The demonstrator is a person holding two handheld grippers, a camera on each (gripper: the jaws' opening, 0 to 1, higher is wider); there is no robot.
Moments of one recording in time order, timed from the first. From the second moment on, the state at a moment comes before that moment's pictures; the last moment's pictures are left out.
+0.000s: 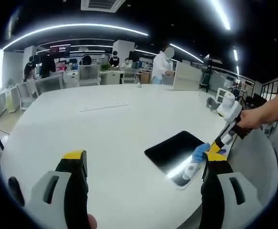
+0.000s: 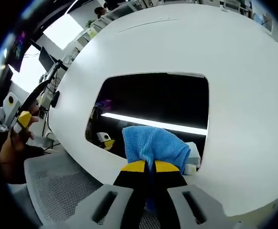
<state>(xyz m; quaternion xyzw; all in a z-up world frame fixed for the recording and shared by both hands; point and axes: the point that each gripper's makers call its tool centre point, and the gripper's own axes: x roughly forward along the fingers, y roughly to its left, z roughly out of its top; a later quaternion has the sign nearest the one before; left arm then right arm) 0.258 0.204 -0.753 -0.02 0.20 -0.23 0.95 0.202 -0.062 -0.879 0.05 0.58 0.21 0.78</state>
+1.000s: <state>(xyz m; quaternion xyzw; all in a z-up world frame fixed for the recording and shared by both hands) 0.258 0.209 -0.746 -0.02 0.19 -0.23 0.95 0.274 -0.069 -0.879 0.03 0.57 0.19 0.80</state>
